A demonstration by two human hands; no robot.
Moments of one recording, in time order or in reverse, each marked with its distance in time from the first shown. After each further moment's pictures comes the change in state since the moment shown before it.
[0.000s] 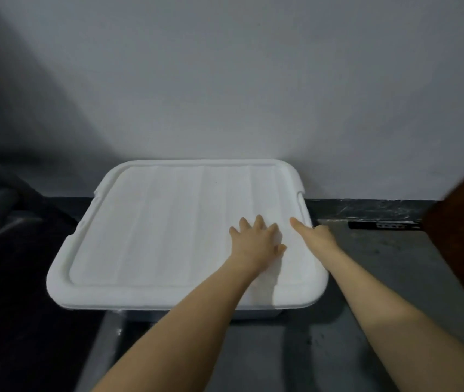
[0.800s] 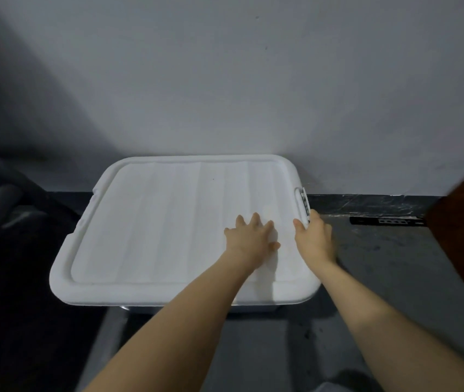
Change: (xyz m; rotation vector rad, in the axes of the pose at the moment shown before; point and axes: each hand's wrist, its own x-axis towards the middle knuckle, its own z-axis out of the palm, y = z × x) left_hand -0.001 -0.002 -0.002 0.019 -0.052 -0.009; right_hand -0.035 0.001 0.003 -0.372 0.259 -0.372
